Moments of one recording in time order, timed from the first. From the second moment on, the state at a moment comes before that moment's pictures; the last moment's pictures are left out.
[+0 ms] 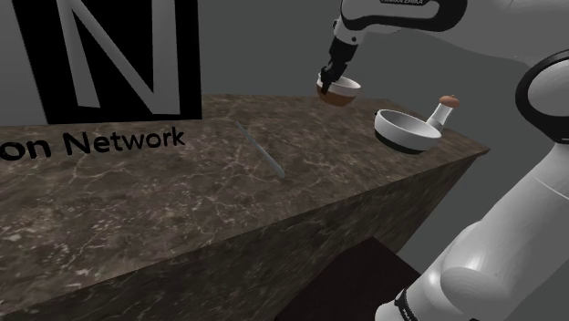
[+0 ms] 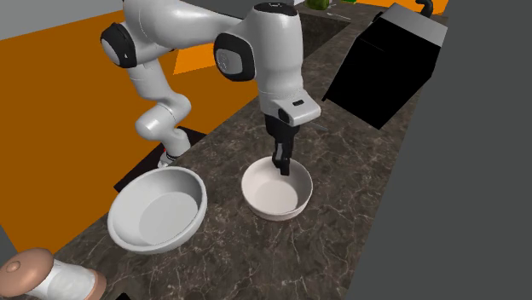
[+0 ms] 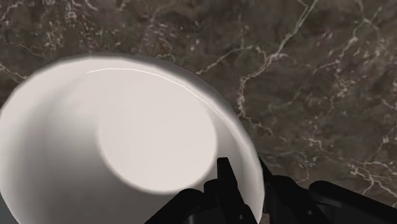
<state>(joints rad) -0.08 -0.01 -0.16 -1.64 -0.09 1.82 -0.37</state>
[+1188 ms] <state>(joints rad) -0.09 0.03 -0.17 -1.36 -0.07 1.59 -0.41</state>
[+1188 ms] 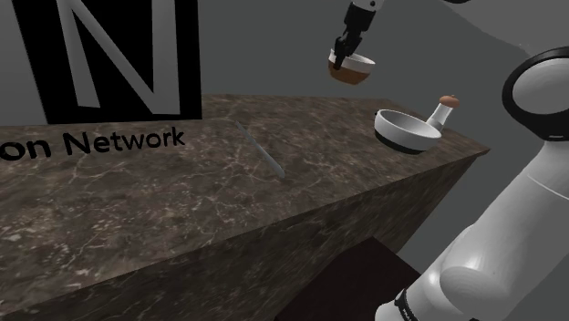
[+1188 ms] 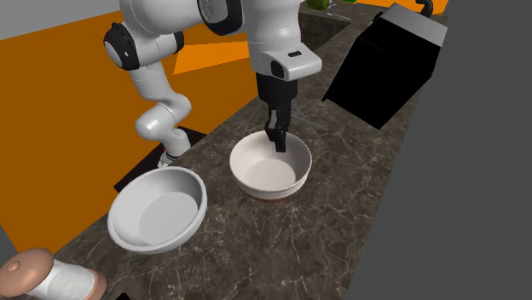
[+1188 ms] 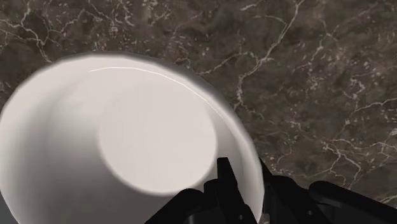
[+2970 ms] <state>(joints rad) -0.22 -0.55 -0.34 -1.96 -0.20 1.65 -0.69</state>
